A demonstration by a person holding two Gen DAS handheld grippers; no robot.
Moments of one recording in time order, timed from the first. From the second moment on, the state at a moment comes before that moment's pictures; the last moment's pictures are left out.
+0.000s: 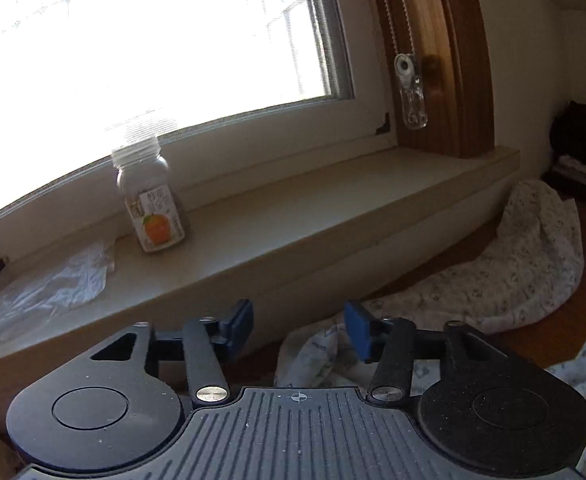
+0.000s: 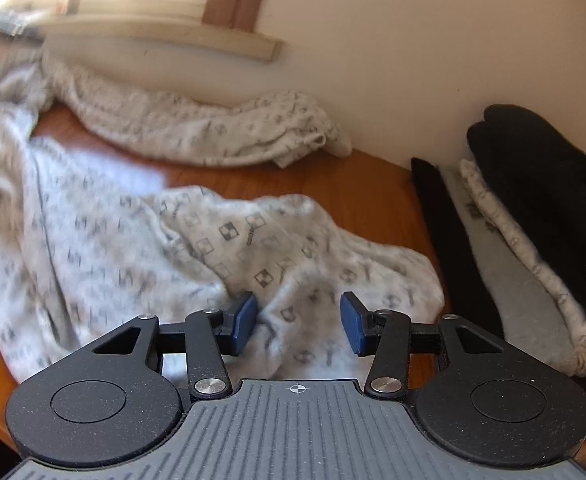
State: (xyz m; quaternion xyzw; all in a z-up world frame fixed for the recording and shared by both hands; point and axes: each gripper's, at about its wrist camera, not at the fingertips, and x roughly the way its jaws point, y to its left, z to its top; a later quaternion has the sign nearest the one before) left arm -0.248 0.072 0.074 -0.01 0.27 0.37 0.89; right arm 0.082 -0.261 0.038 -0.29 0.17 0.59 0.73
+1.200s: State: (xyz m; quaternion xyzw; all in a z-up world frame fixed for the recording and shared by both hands) left arm -0.427 0.040 0.024 -0.10 0.31 0.45 0.83; right arm -0.004 -0.177 0.016 -0.21 0.25 0.69 0.65
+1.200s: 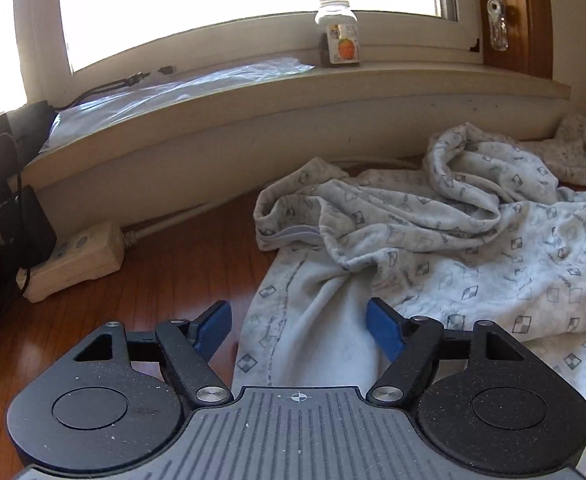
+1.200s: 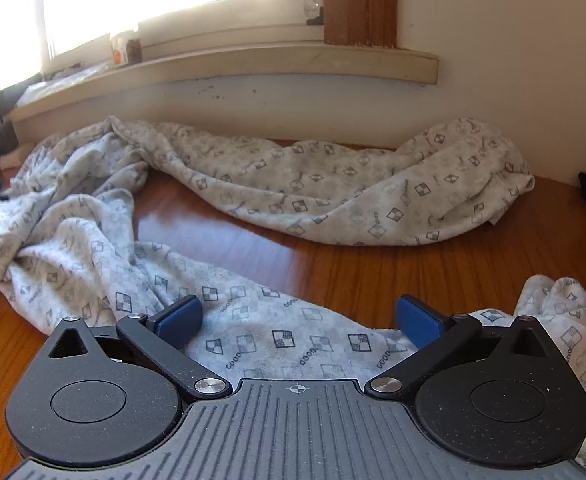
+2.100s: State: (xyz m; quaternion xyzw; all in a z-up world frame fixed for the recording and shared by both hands) left arm -0.446 0.117 0.052 -0.21 0.31 0.38 0.85; right arm -0.005 -0.171 0.015 -0.21 0.25 0.68 0.65
